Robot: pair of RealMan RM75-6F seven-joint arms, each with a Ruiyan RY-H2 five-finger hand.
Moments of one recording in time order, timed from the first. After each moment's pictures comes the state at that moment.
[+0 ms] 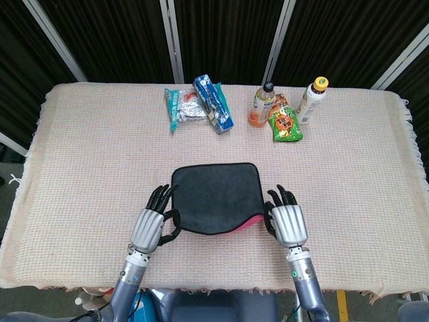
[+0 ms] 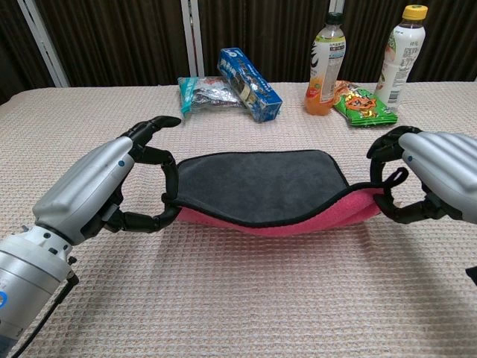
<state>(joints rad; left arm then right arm) -0.44 -2.01 -0.02 -1.27 1.54 1.53 0.11 0.44 -1.73 0.02 -1.57 -1.28 1.49 -0.56</state>
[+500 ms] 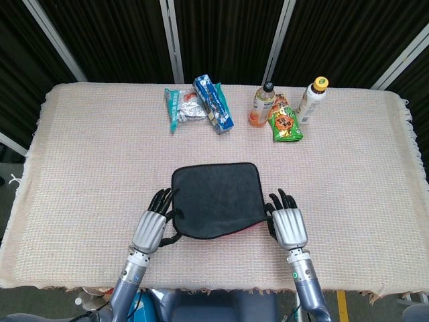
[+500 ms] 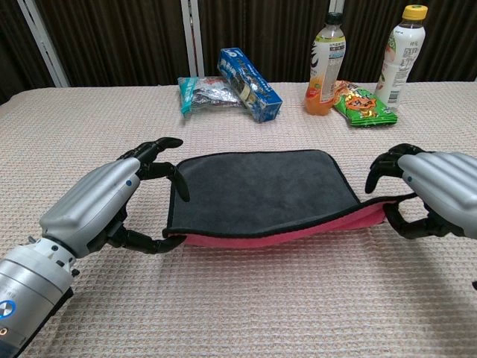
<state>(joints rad) -0.43 -2.00 -0.02 -1.23 1.52 1.46 0.14 0.42 -1.70 0.03 -1.61 -1.21 1.42 -0.65</state>
